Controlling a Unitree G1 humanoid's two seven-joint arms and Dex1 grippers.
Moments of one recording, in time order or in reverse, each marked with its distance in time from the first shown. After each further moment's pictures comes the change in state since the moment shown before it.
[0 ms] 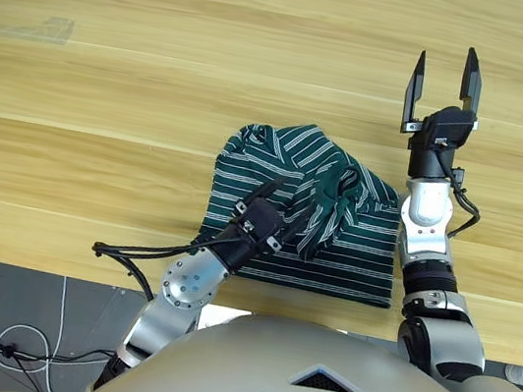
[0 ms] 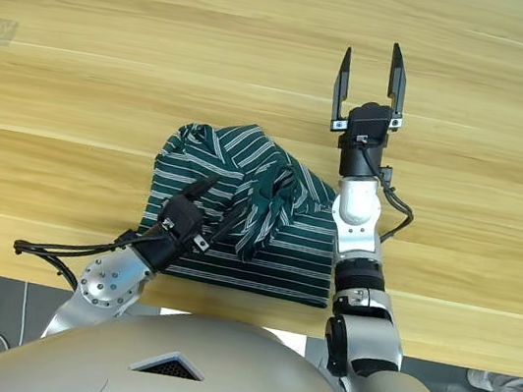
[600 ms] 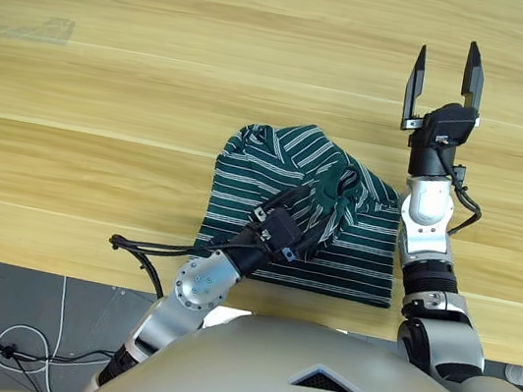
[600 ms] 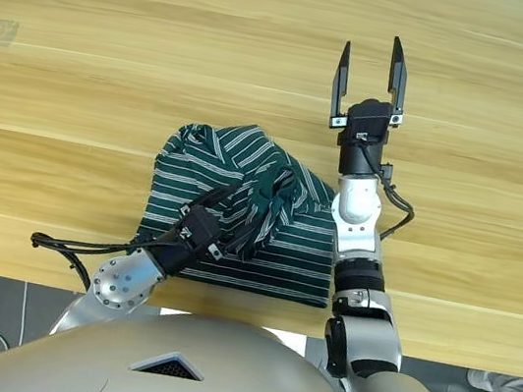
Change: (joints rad) left arm -0.051 0.012 -0.066 0.047 0.031 -0.041 0.012; right arm 0.006 0.002 0.010 -0.043 0.000 0.019 0.003
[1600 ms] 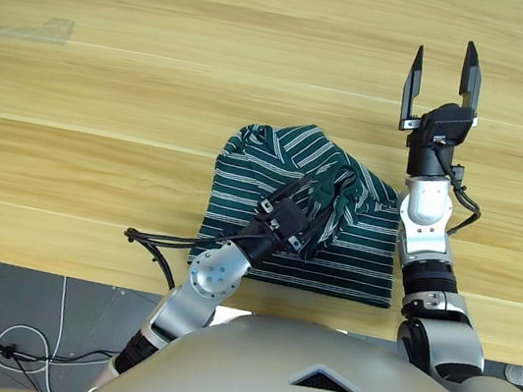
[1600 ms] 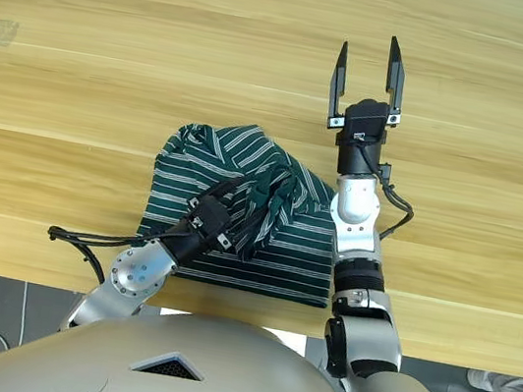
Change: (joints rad) left arm -0.069 -0.046 -0.008 0.103 0.008 0.003 0.051; right arm 0.000 0.000 0.004 -0.001 -0.011 0.000 -0.003
